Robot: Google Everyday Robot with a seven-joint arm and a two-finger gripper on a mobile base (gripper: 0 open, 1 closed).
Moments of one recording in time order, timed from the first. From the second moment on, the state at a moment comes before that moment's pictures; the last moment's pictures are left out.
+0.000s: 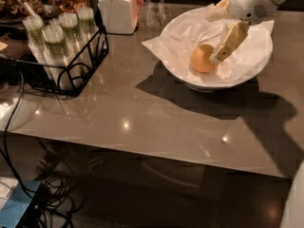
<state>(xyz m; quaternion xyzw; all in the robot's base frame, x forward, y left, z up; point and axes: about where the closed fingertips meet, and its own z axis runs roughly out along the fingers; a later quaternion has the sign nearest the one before) 0.620 -0.172 0.963 -0.66 0.68 0.12 0.29</state>
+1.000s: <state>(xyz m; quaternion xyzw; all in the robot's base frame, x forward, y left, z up) 0.655 -0.156 0.920 -0.67 0.68 0.15 0.25</state>
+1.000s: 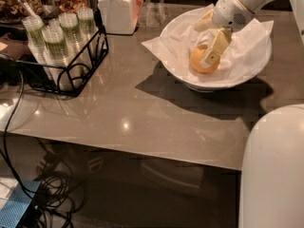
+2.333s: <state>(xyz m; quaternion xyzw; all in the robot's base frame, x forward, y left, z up) 0.678 -0.174 0.874 -0.64 0.71 0.19 0.24</state>
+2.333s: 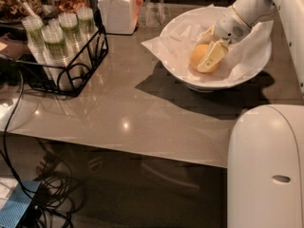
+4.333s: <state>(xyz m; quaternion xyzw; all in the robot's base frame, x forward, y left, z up) 0.688 -0.187 0.863 -0.61 0.73 0.19 0.23</state>
